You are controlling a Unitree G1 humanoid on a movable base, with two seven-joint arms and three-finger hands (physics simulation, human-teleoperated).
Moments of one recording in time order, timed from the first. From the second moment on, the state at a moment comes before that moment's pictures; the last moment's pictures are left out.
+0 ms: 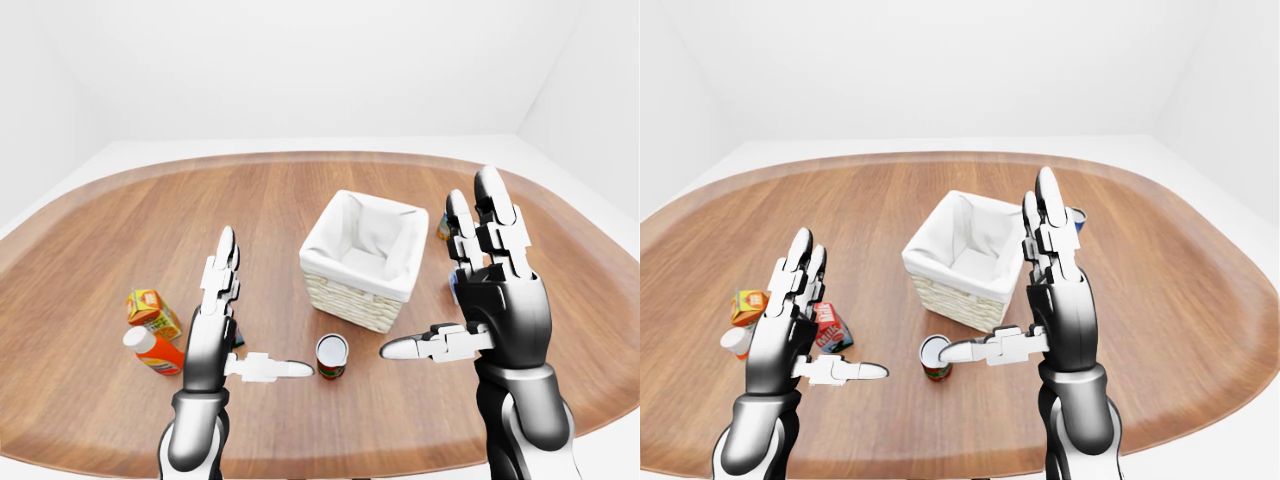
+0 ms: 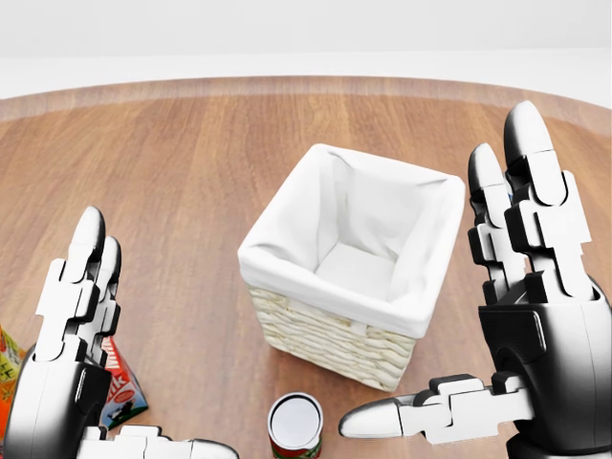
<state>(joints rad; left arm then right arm) 0.30 0.02 -0.07 -0.59 0.17 -0.09 -0.08 0.15 -0.01 0.05 -0.82 -0.04 0.09 0.11</state>
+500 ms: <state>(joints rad) 0.30 0.02 -0.07 -0.61 0.17 -0.09 -0.08 0.16 -0.01 0.05 -0.84 -0.04 0.09 0.11</state>
